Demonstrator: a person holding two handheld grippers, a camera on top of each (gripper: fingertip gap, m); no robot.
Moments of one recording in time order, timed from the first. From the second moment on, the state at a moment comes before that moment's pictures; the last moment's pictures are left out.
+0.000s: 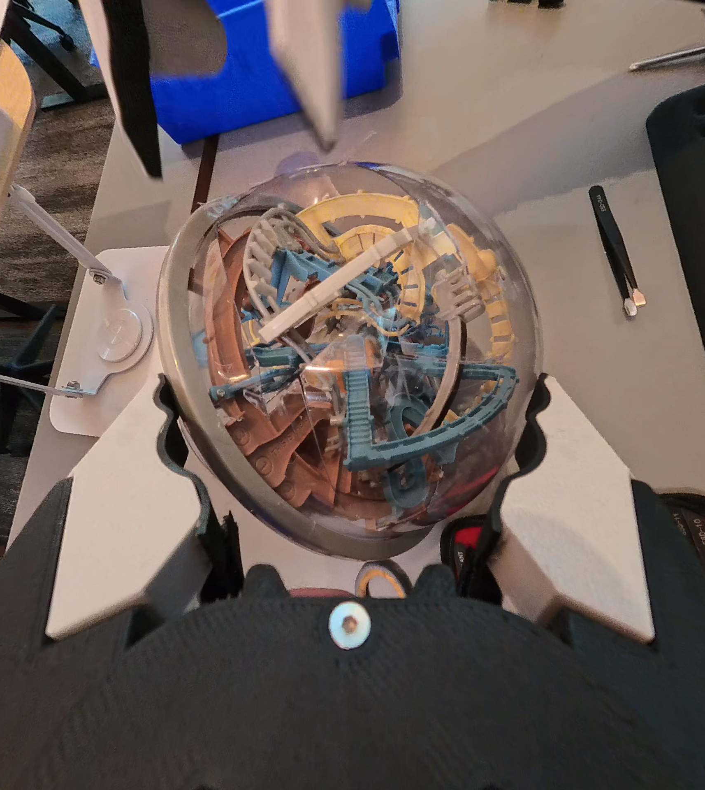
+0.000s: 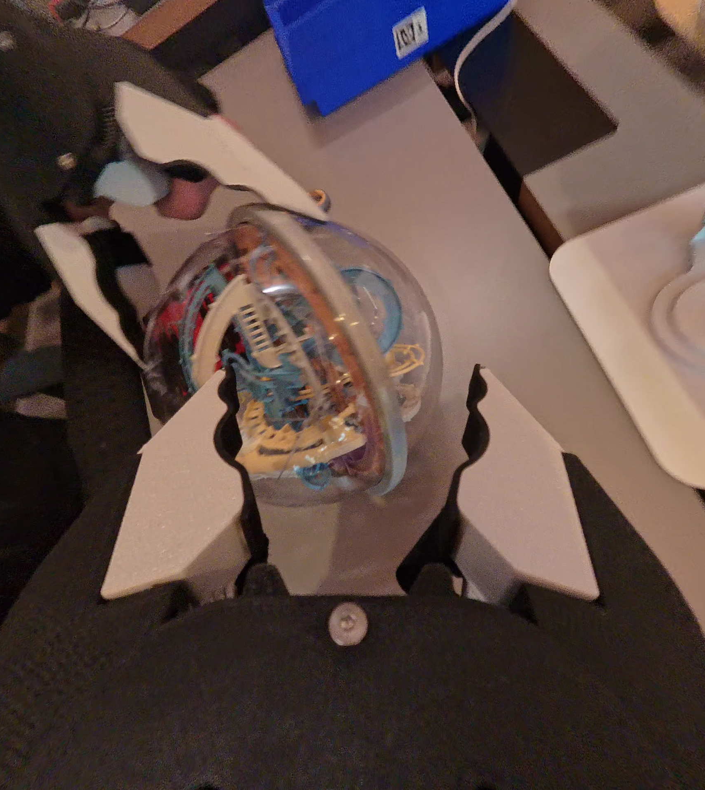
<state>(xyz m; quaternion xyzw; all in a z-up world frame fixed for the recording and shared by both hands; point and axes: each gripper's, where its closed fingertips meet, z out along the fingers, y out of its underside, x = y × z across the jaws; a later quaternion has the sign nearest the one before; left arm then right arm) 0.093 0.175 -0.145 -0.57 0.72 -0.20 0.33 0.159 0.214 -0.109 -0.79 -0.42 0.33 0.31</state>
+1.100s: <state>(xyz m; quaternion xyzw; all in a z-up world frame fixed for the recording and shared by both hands) 0.103 0.106 -0.140 -0.54 0.78 -0.16 0.26 0.119 0.112 -0.115 -0.64 -0.63 0.32 0.30</state>
